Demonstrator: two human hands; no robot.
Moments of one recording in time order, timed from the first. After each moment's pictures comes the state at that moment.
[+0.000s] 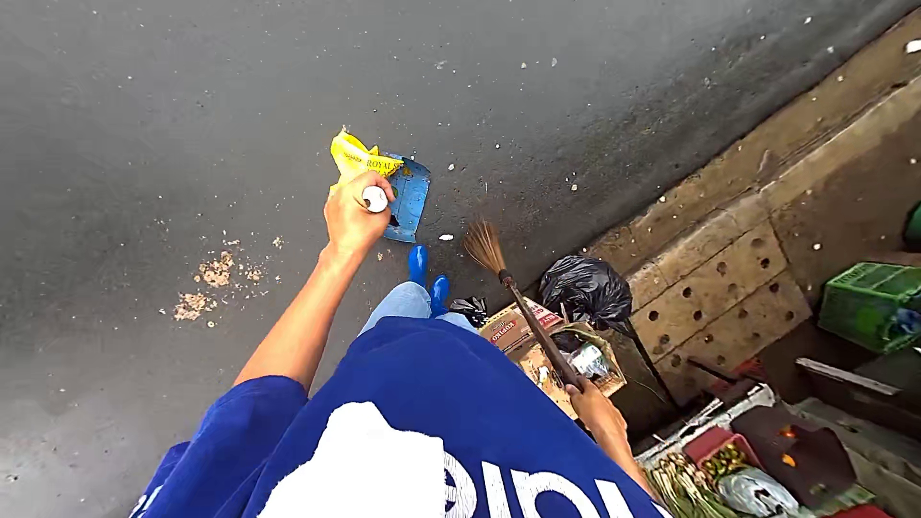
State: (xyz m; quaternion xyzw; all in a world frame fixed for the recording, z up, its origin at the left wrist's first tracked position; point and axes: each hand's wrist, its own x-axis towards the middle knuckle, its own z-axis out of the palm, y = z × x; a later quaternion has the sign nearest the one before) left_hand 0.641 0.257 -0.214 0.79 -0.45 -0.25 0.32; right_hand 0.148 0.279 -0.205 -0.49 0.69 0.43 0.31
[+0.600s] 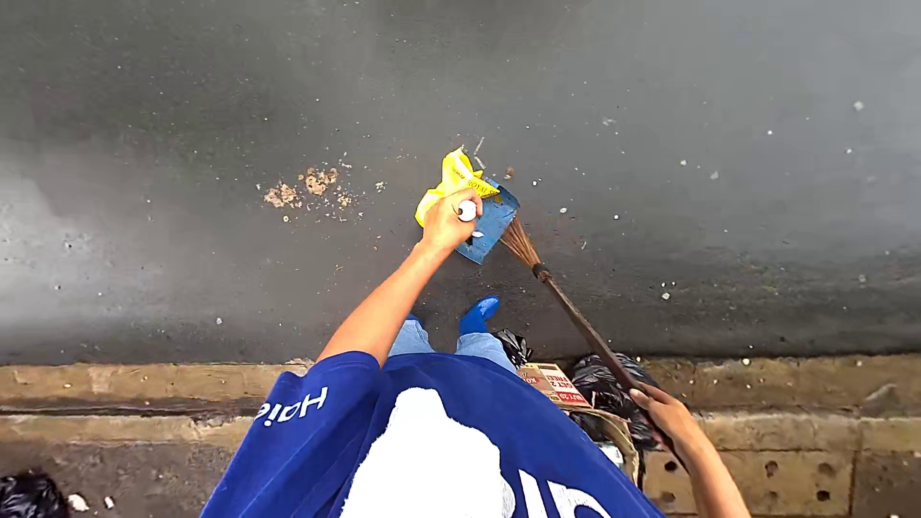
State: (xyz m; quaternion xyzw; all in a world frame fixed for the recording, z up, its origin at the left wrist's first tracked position) left_hand 0.660 0.417 -0.259 0.85 -0.28 -0.22 0.39; right_hand 0.221 0.196 -0.254 -0.61 0.60 0.35 0.38
